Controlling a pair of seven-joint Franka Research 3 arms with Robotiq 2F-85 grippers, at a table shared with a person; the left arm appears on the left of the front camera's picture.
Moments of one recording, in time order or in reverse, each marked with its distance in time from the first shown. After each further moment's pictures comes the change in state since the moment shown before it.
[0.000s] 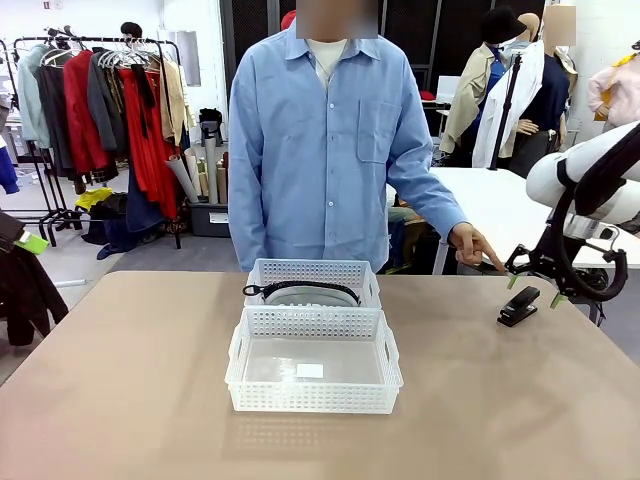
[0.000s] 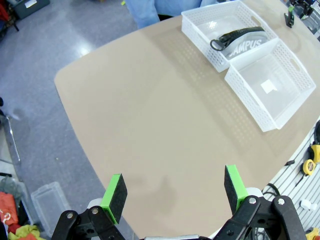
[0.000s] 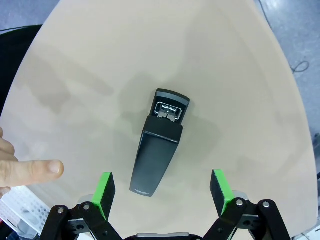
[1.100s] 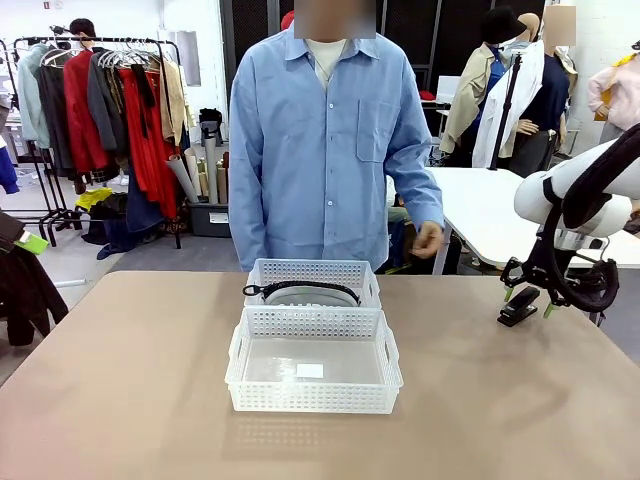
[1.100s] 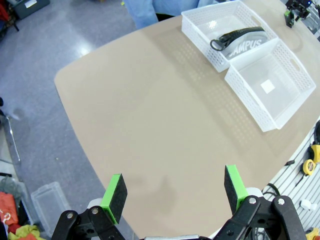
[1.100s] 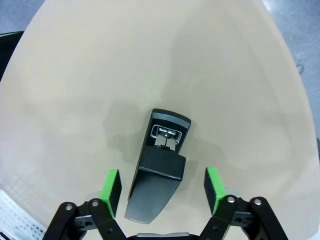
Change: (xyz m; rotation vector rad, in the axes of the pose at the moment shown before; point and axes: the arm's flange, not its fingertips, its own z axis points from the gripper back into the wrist) left arm 0.000 0.000 0.000 0.000 0.000 0.000; right arm 0.005 0.005 -0.030 -0.044 -0.031 -0.003
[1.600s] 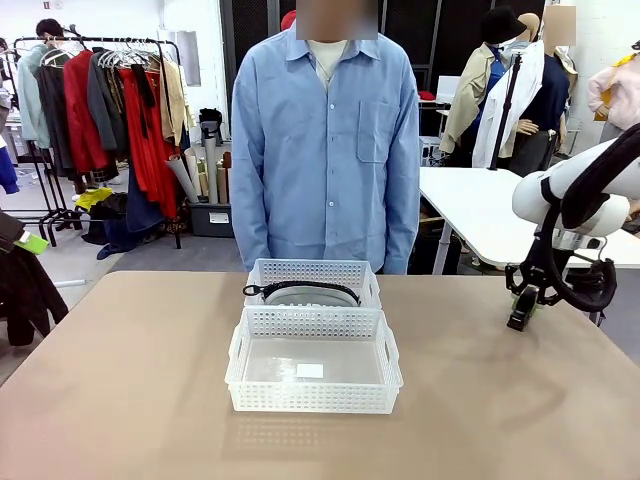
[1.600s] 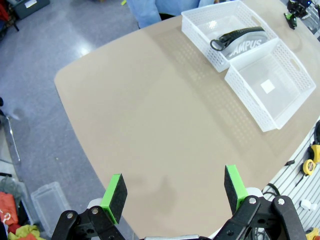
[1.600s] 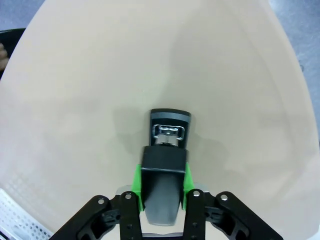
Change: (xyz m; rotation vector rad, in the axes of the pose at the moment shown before) left arm 0.000 0.000 0.000 0.000 0.000 0.000; right arm -0.002 0.004 0.000 -0.003 0.002 0.008
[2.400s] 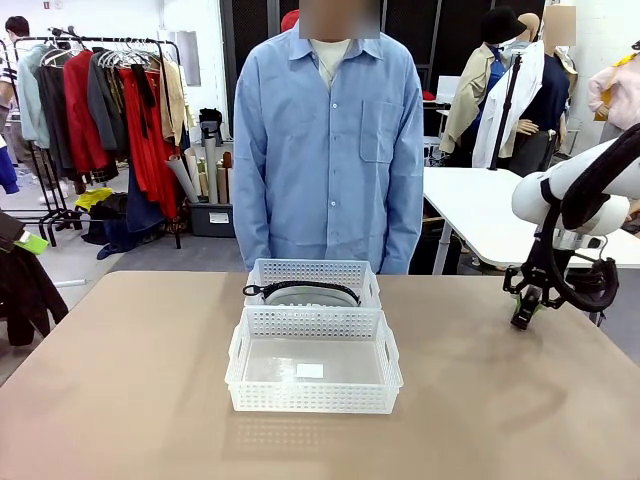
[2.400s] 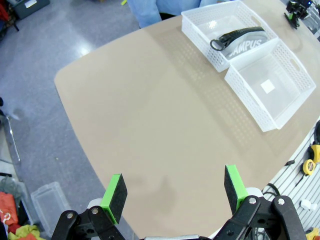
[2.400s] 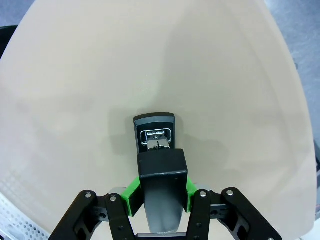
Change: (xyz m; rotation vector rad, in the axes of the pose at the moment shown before) left arm 0.000 0.000 0.000 0.000 0.000 0.000; right arm -0.003 -0.001 0.002 -0.034 0.012 0.013
